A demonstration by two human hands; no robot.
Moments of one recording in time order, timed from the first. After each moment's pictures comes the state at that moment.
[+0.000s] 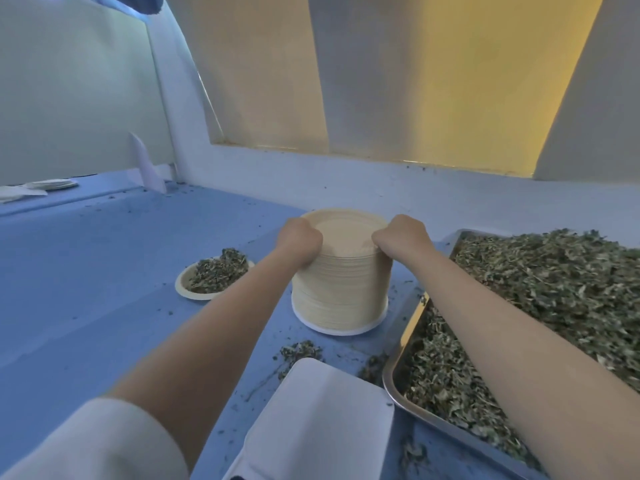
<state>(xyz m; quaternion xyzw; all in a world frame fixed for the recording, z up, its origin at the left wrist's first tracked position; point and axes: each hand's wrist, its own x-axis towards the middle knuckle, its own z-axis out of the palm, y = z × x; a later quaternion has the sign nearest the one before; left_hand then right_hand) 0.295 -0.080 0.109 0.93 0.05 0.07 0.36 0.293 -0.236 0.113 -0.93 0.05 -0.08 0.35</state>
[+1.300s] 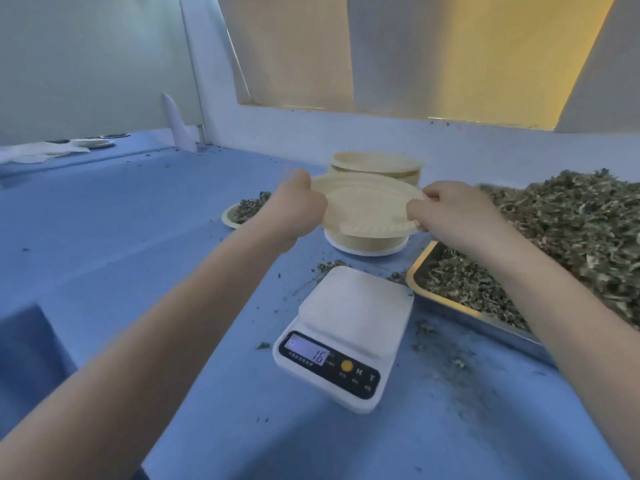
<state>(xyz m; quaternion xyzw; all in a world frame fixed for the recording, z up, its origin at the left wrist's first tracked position) 0.125 -0.031 0.110 0.87 0.00 0.08 0.48 0.118 -0.219 0.108 -0.94 -0.05 -0.12 0.30</state>
